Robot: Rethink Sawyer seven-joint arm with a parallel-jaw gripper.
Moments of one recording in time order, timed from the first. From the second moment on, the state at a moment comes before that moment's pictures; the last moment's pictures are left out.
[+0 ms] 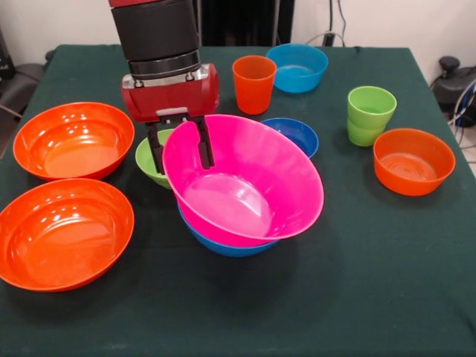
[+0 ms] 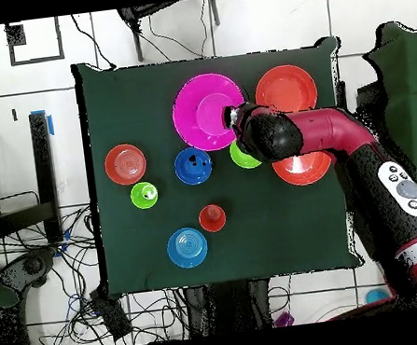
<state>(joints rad) -0.84 -0.52 0.70 1.56 -0.62 0.46 1.84</state>
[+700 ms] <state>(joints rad) -0.84 -0.52 0.70 1.56 -0.63 0.46 1.84</state>
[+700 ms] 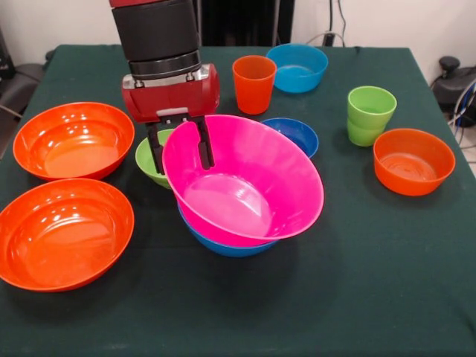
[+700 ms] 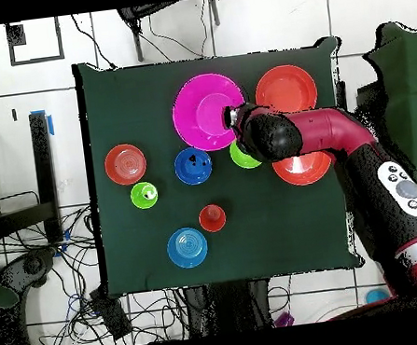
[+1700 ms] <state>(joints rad) -0.99 -0.59 0.85 1.62 -0.62 0.65 1.82</state>
